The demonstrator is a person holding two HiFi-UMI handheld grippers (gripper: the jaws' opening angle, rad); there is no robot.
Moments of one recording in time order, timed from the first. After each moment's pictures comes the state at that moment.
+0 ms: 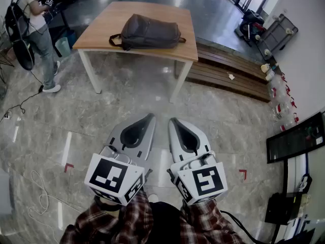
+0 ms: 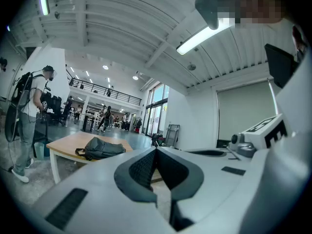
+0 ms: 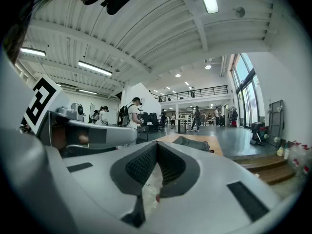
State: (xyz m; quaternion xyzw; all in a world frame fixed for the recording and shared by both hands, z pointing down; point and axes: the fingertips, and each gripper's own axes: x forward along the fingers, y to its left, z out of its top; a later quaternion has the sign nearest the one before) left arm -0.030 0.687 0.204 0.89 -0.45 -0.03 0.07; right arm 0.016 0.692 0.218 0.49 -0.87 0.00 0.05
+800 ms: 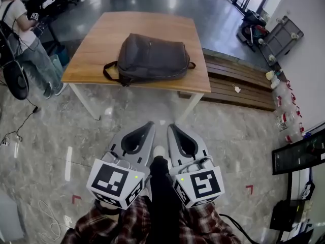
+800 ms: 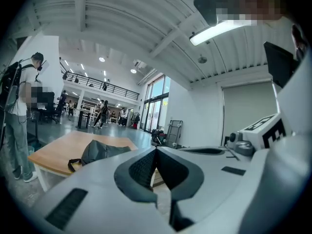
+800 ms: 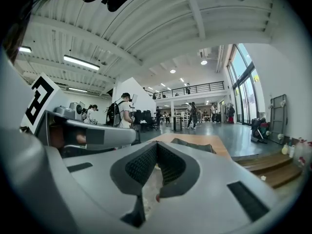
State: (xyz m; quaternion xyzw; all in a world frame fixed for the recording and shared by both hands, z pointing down) left arm -0.083 0.405 0.220 0.90 -0.42 0.00 0.09; right arm -0.039 0.409 0.232 0.52 -0.85 0.03 0.06
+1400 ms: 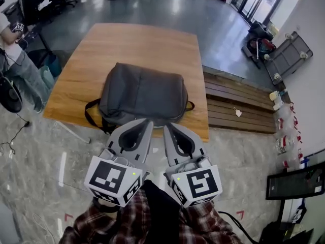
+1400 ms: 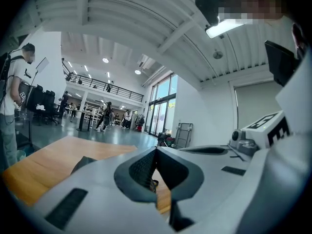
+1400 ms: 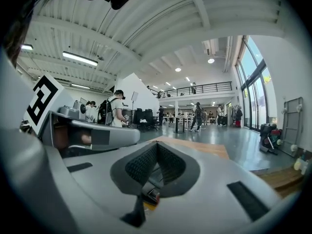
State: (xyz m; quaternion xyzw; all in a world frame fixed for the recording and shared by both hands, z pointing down) left arm -0.036 0.108 0.199 0.89 -0.44 -0.01 0.09; right arm 0.004 0.115 0.209 0.49 -0.87 0.01 0.07
